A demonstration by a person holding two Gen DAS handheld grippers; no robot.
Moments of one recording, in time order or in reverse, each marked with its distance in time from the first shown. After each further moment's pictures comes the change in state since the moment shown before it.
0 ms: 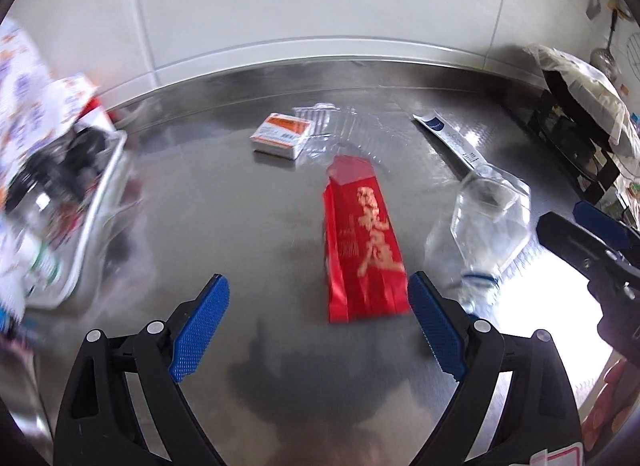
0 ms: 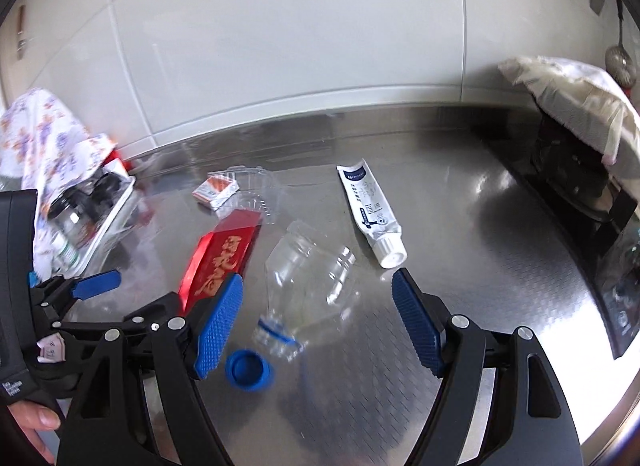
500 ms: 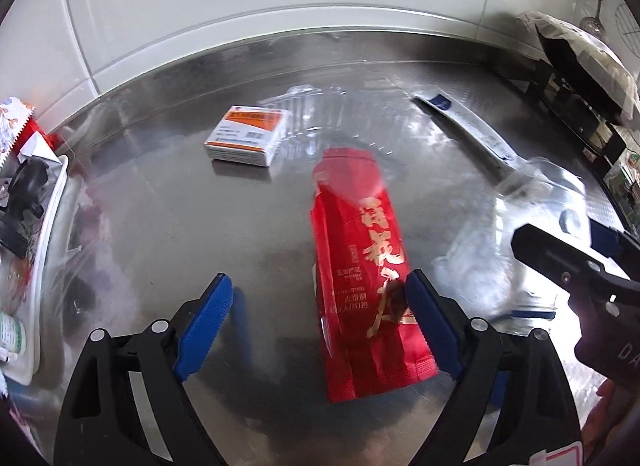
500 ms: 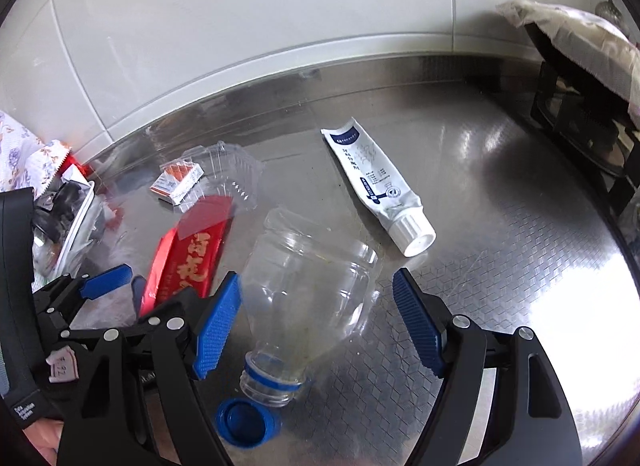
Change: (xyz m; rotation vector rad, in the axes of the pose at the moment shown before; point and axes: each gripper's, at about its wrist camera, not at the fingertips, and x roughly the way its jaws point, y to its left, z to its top) left arm 0.055 0.005 0.016 0.098 0.042 -0.046; right arm 0.059 0.002 -0.001 0.111 0.099 -0.058
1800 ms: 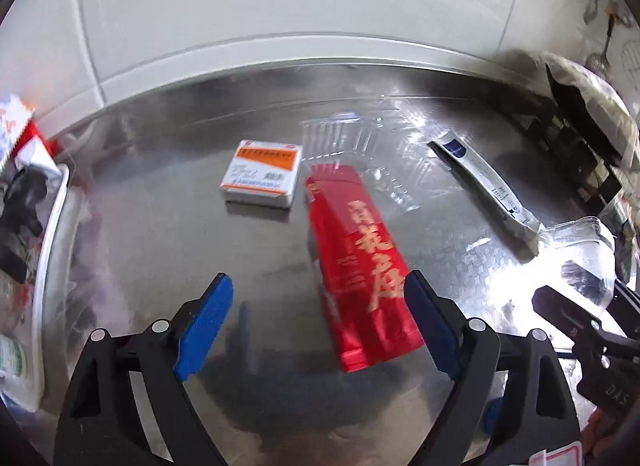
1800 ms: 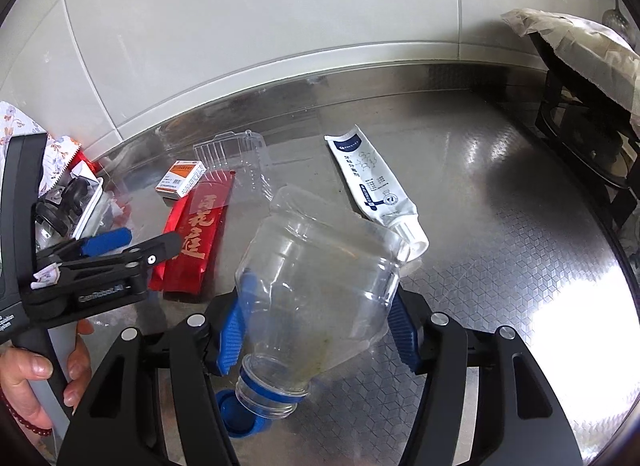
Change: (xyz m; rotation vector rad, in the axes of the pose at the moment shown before) left arm -0.001 0.018 0.026 -0.052 -0.044 -0.059; right arm -0.016 -0.011 0.004 -0.039 -0.013 0.019
